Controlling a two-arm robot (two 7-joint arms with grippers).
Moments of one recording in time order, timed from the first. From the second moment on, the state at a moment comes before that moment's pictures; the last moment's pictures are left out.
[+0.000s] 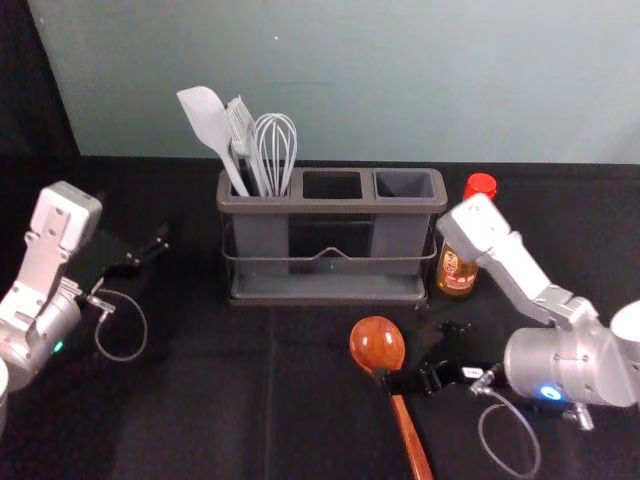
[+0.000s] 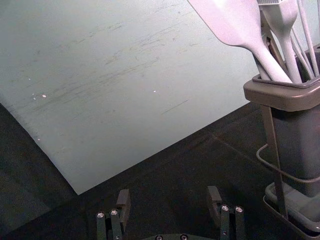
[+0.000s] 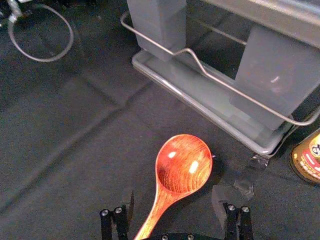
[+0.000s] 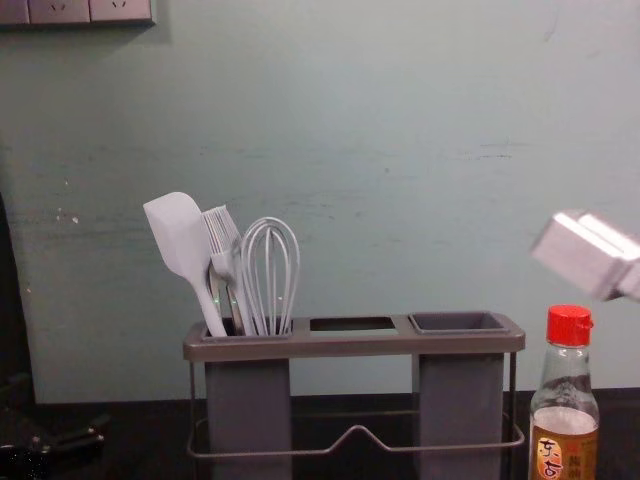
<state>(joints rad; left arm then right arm) -0.20 0.60 0.45 -1.41 -0.25 -0.12 0.03 0.20 0.57 -0.45 -1.84 0.38 0.85 0.39</state>
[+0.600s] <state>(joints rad) -0.20 0.60 0.45 -1.41 -0.25 -0.12 0.03 0.29 0.46 -0.52 -1.73 0.28 0.92 0.36</state>
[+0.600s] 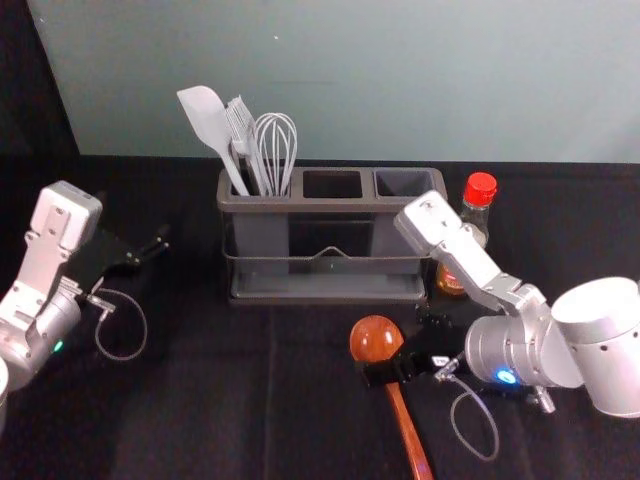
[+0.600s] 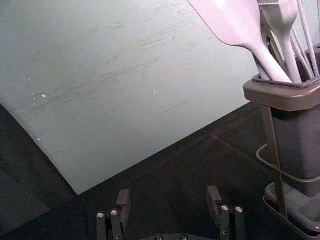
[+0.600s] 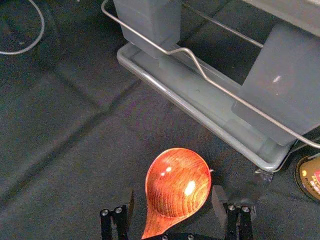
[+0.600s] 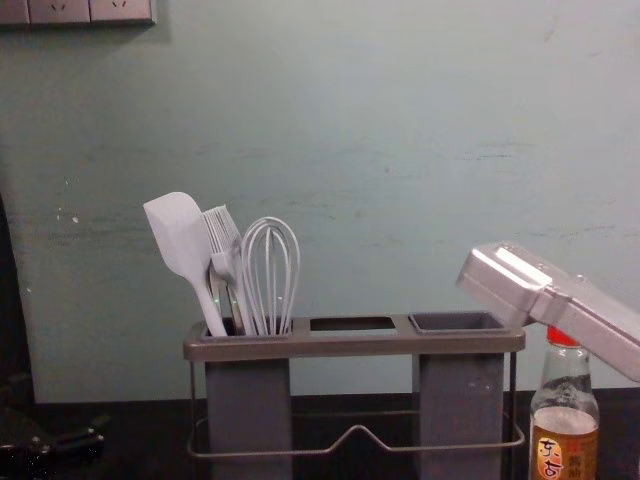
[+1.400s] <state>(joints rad) -0.20 0.60 0.45 -1.41 -0.25 -0.12 0.03 0.34 0.41 -0.56 -1.71 0.19 1.00 0.35</state>
